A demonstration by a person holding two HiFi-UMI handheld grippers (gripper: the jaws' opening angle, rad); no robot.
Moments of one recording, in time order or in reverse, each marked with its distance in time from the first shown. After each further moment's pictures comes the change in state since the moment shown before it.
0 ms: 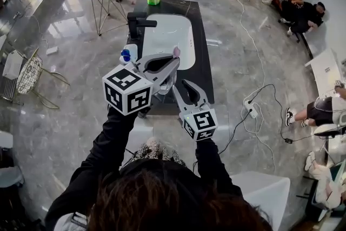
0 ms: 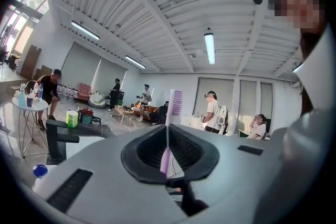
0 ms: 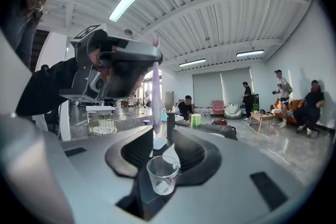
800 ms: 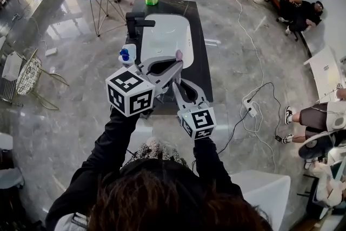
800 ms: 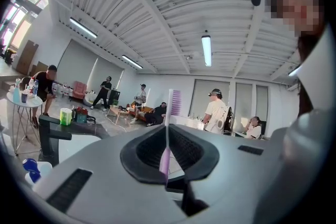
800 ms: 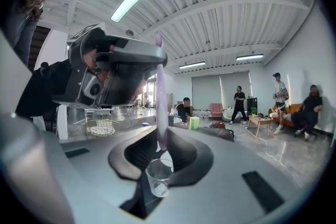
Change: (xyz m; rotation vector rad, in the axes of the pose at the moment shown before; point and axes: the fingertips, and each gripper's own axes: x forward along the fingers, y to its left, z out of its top) left arm 0.004 -0.018 -0.006 -0.010 -0.013 -0.052; right arm -0.003 0.002 0.010 -0.029 -0.019 -0.021
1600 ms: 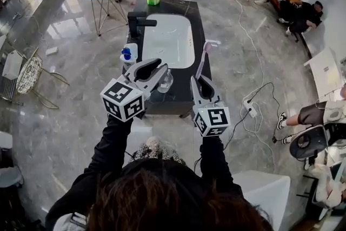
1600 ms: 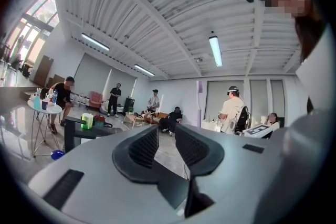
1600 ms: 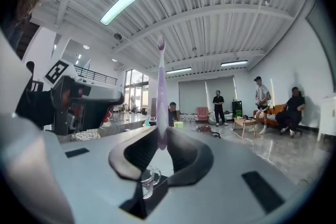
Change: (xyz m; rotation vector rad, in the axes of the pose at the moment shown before) left arm -0.042 0.043 -0.032 0.027 -0.079 0.172; right arm -0.026 -0.050 0.015 0.036 -0.052 -0.150
